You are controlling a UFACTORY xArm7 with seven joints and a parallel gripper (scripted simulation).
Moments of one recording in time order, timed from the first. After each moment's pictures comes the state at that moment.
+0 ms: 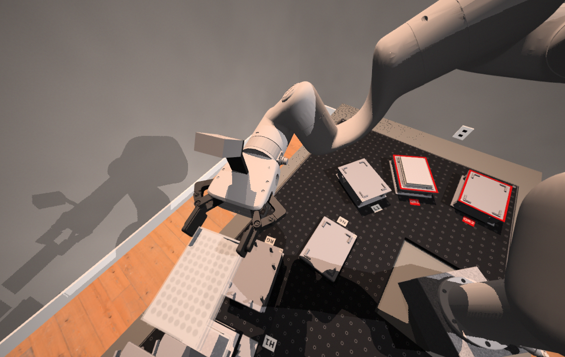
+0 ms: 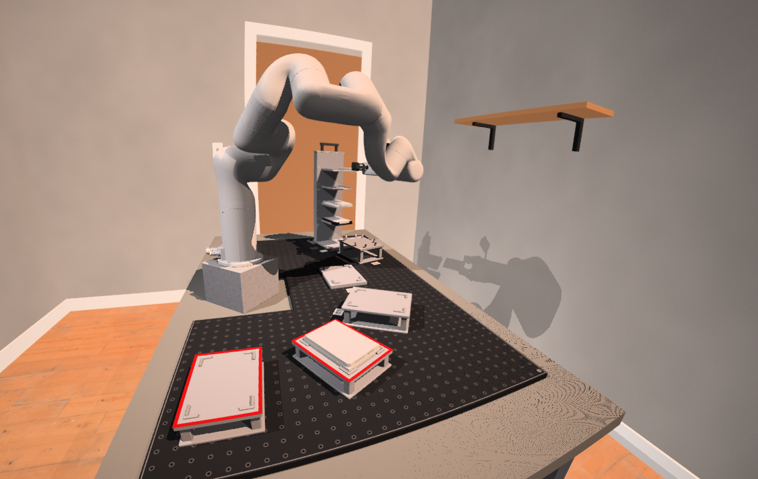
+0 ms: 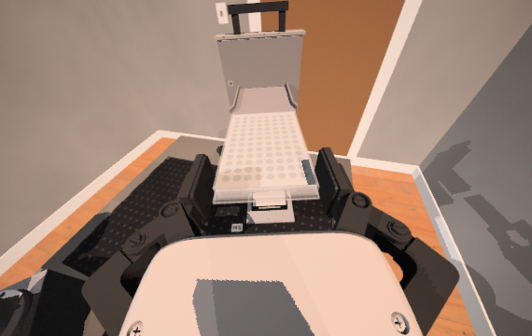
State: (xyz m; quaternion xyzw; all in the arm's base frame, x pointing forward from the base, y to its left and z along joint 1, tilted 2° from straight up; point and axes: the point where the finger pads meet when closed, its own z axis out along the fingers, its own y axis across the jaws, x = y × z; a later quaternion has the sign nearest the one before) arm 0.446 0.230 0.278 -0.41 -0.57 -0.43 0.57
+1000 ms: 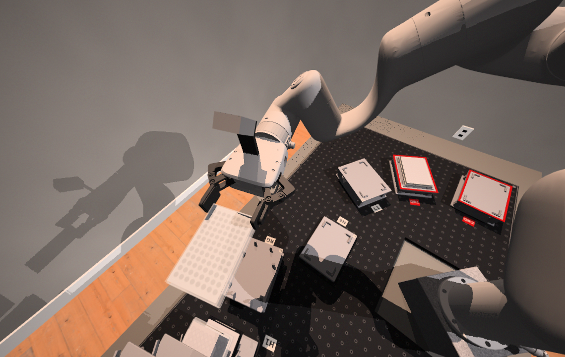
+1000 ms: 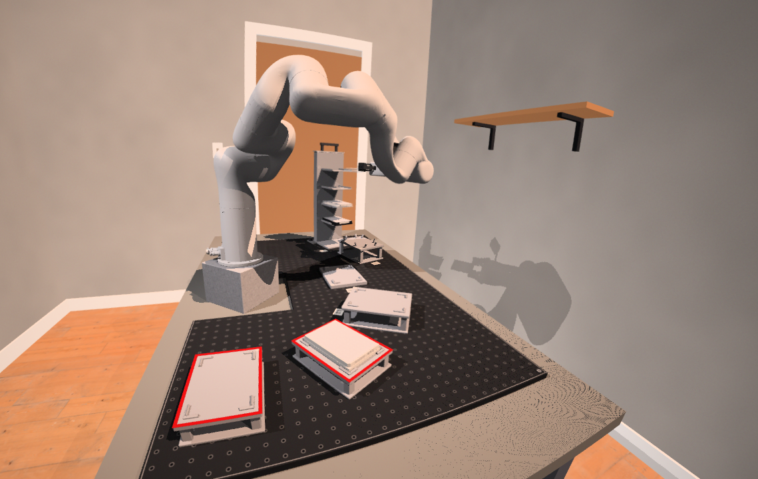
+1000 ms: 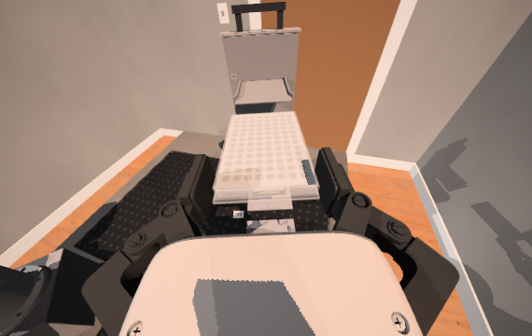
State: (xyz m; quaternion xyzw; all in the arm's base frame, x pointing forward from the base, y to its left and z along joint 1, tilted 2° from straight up) arm 0.458 0.189 0.277 -0.41 -0.57 -0.43 0.57
